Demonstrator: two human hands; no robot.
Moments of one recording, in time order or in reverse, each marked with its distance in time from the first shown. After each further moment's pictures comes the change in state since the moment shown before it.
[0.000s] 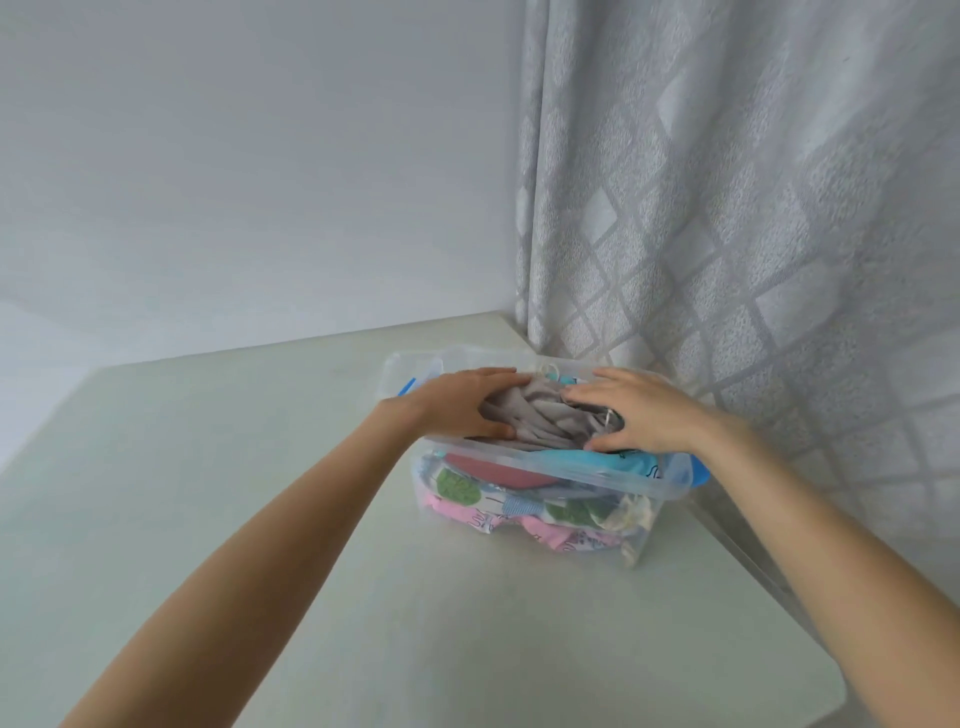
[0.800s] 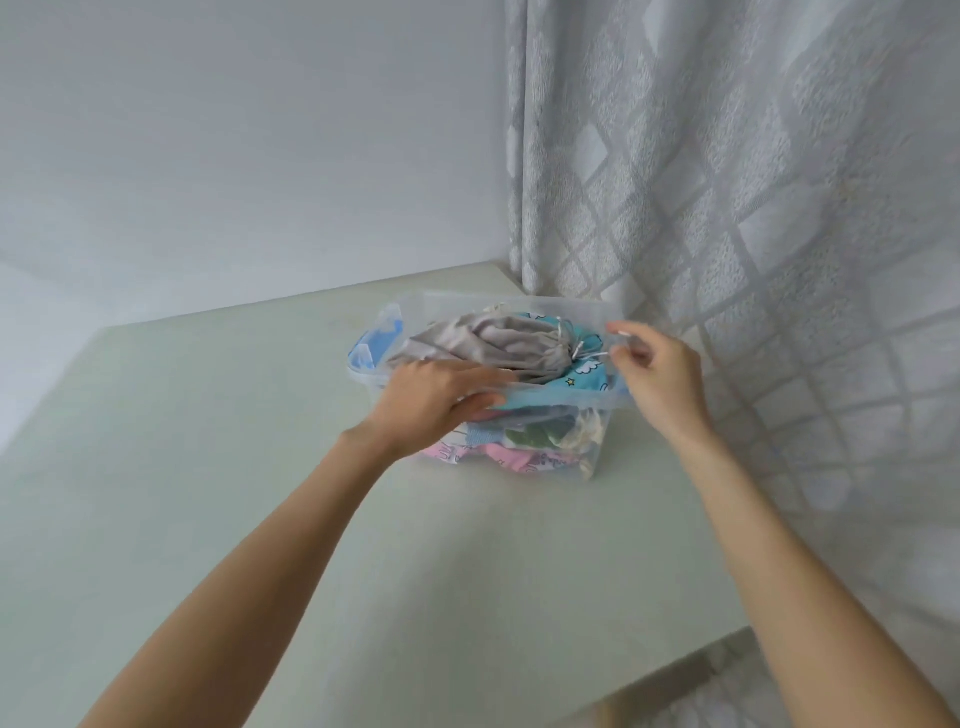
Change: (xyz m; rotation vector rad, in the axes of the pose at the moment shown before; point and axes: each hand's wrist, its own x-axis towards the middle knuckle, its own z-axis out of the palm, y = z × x) left_hand -0.067 0.023 0.043 0.088 0.496 0.239; right_hand -0.042 -0.018 0.049 0.855 0.753 0.385
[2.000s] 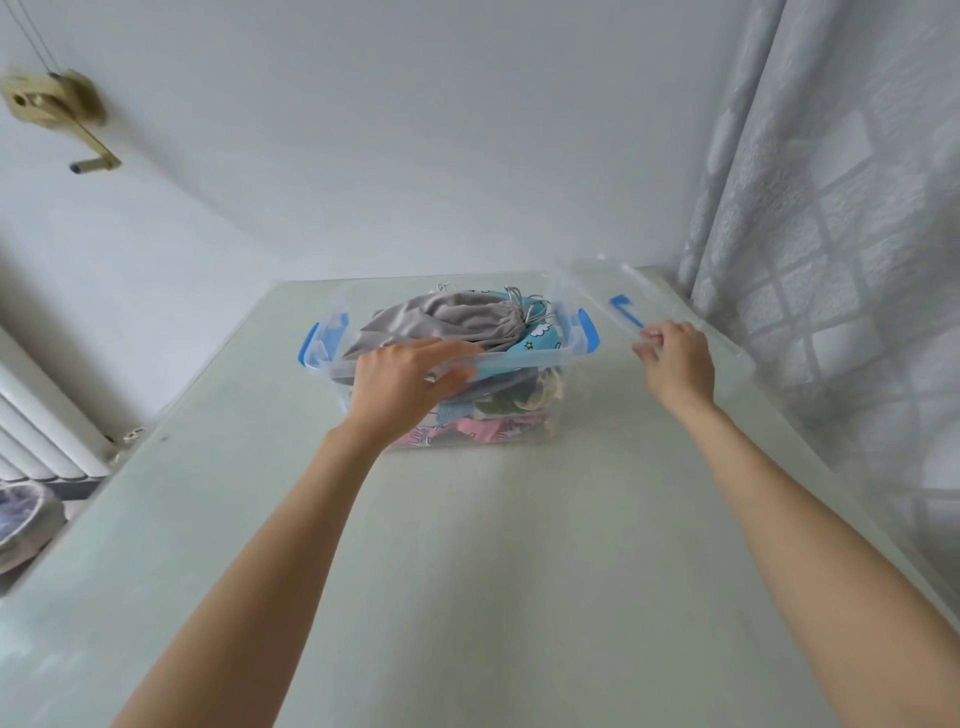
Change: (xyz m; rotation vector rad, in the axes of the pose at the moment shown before) left_hand -0.087 -0.117 -0.052 0.310 0.305 -0.452; right_hand 0.106 0.015 0.198 -0.327 -0.150 -0.147
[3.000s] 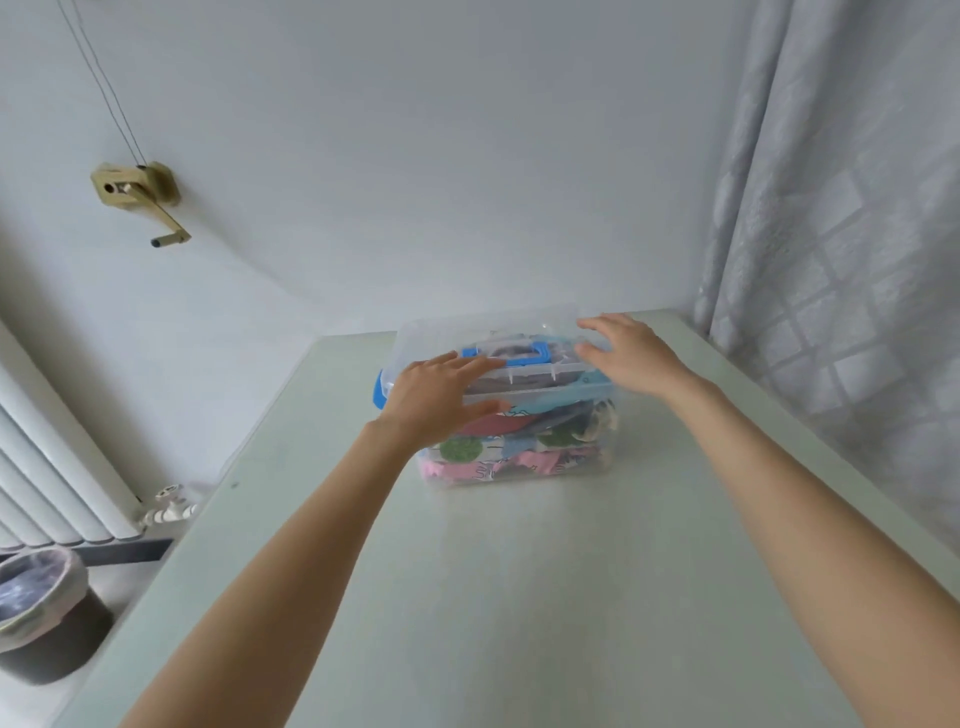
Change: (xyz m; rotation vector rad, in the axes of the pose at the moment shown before) left_hand 0.015 -0.038 -0.045 0.187 -0.485 -0.026; right_hand -0.025 -0.152 -0.041 -0.061 -0.365 -0.259
